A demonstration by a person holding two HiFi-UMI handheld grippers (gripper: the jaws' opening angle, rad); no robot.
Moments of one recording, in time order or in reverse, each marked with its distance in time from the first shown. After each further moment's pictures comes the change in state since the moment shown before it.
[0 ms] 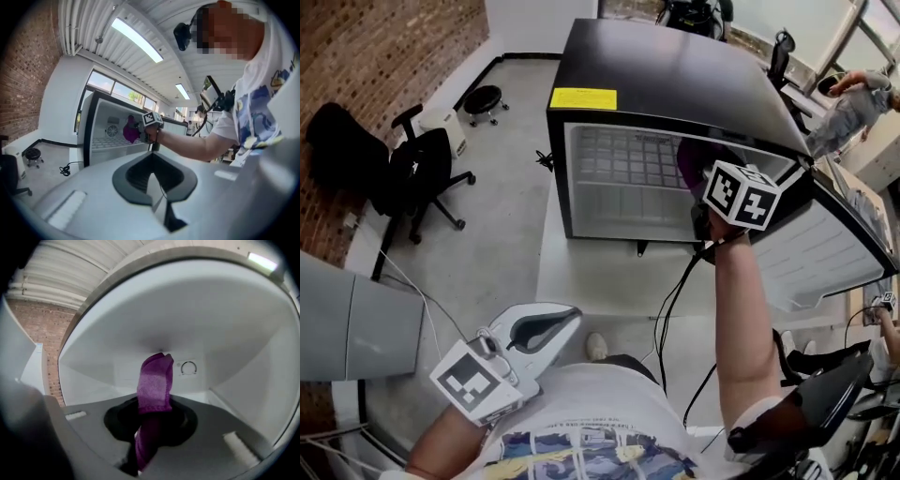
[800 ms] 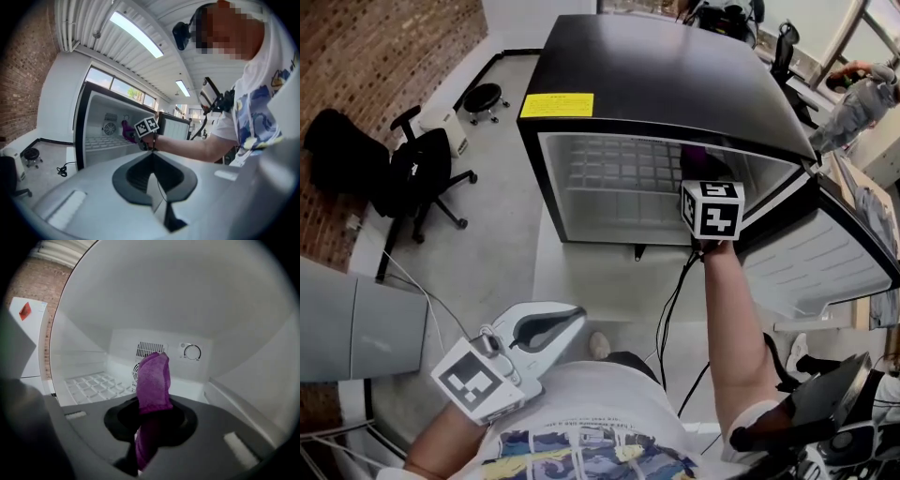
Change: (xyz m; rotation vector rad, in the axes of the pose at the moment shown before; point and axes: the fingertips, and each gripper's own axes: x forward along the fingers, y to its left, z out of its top) left arm 0.037 0.005 0.003 0.000 0.030 -0.014; right arm 0.026 -0.019 -0.060 -0.299 0.145 -0.090
